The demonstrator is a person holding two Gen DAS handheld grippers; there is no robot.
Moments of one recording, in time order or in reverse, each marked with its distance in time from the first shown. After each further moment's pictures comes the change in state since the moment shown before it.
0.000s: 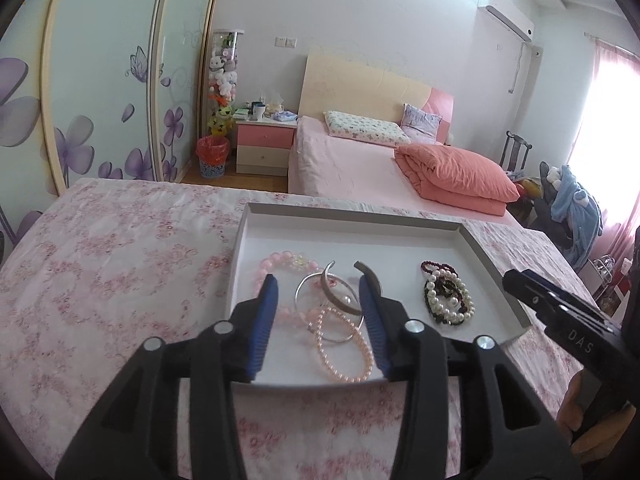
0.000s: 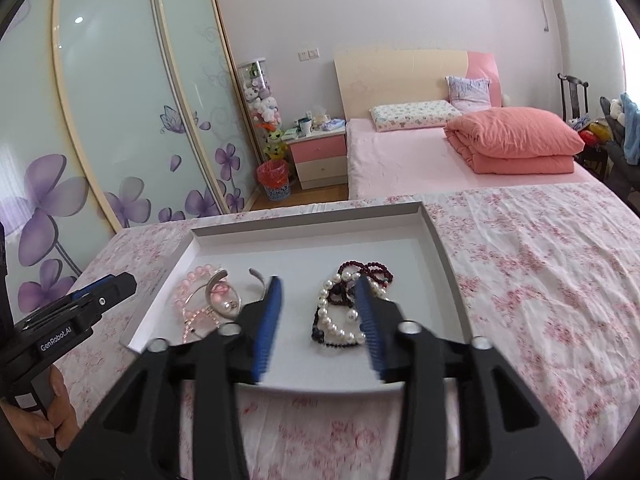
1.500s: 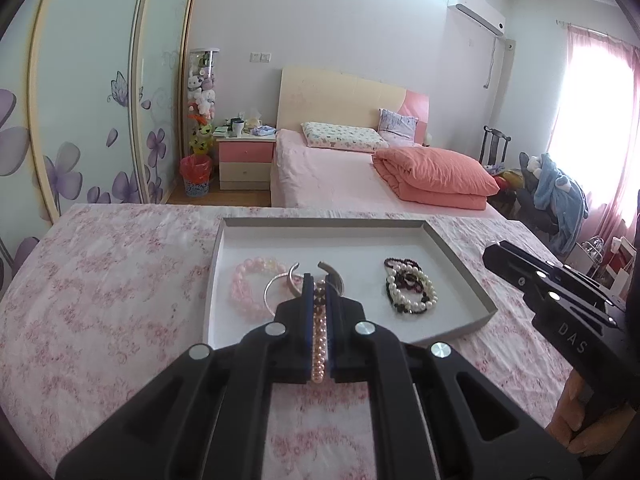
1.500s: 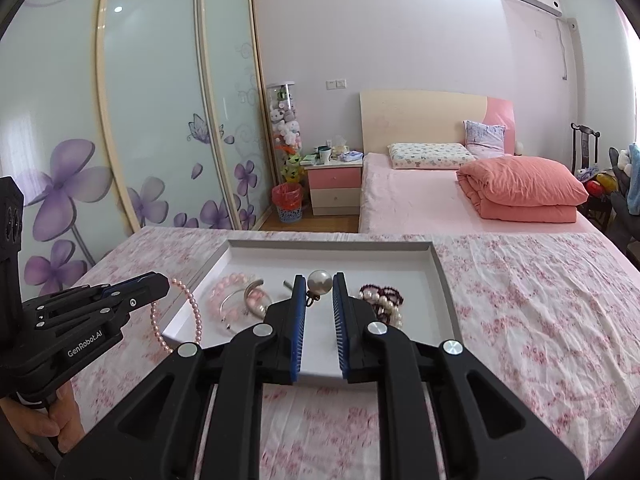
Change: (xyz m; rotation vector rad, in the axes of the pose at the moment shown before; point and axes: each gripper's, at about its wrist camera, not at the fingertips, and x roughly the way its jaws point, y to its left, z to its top) left arm -0.026 -0.030 0.002 0.078 -0.036 -0.047; right arm -0.034 0.027 0.008 -0.122 -0.100 0.021
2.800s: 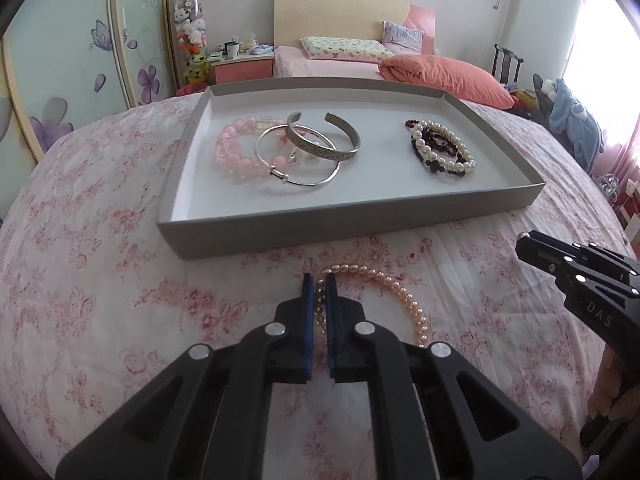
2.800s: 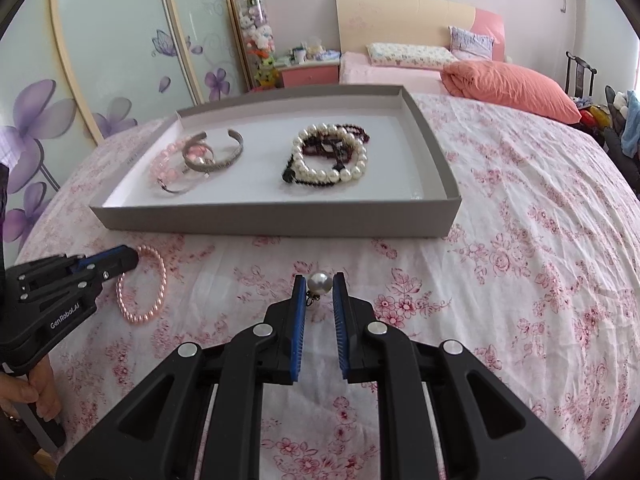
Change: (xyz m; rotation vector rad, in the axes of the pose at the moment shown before) left arm 0.047 0.007 -0.086 0.051 0.308 0.038; right arm 0.019 -0.028 -0.089 0.052 0.350 -0.056
